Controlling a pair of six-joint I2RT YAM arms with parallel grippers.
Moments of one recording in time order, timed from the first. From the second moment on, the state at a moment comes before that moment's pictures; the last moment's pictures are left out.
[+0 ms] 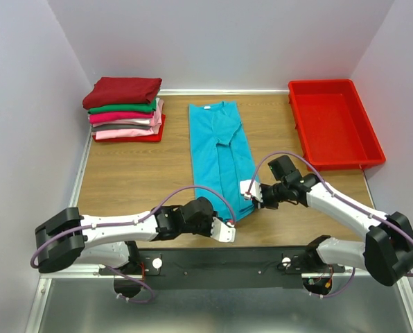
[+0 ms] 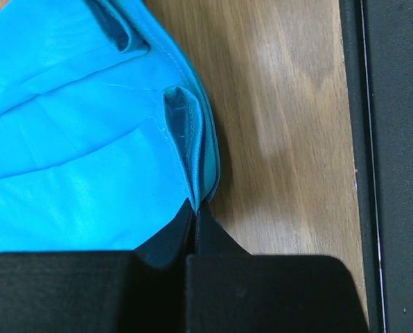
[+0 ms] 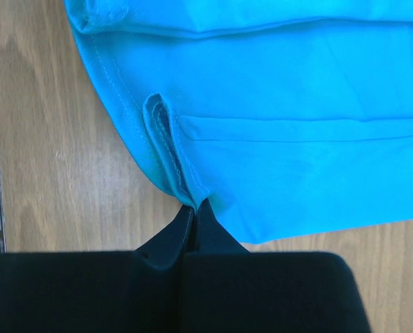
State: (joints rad) left arm -1.20 1.18 0.52 -0.11 0.04 0.67; right arm 0.54 1.20 0.66 -0.55 -0.55 -1.01
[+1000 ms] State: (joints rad) left arm -0.69 1.44 0.86 -0.02 0.15 0.91; right arm 0.35 1.70 1.26 -0.57 -0.51 -0.96
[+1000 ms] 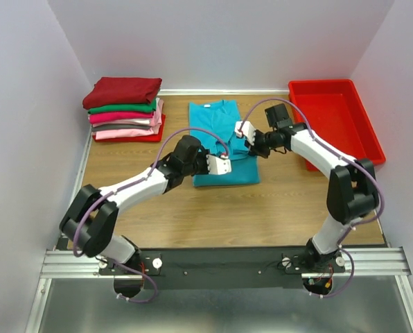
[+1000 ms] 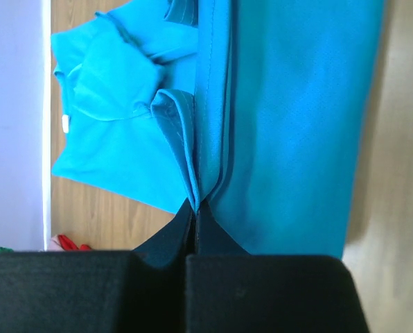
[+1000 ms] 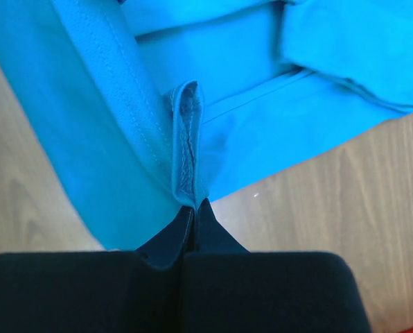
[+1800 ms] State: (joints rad) left arm -0.49 1.79 1.14 -0.02 0.29 1.00; right arm 0.33 2.09 1.66 -0.57 -0.51 -0.85
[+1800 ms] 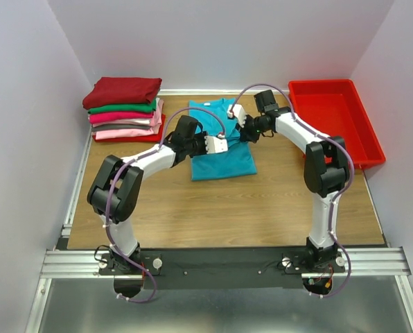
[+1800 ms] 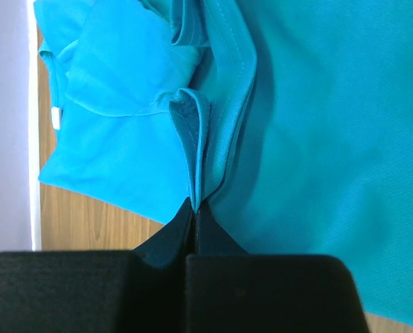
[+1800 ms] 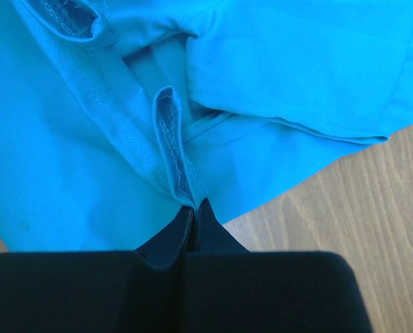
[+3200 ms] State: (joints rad) left arm -0.61 1.50 0.68 0.13 0.26 1.04; right arm 0.29 1.80 1.22 -0.59 -0.68 -1.15
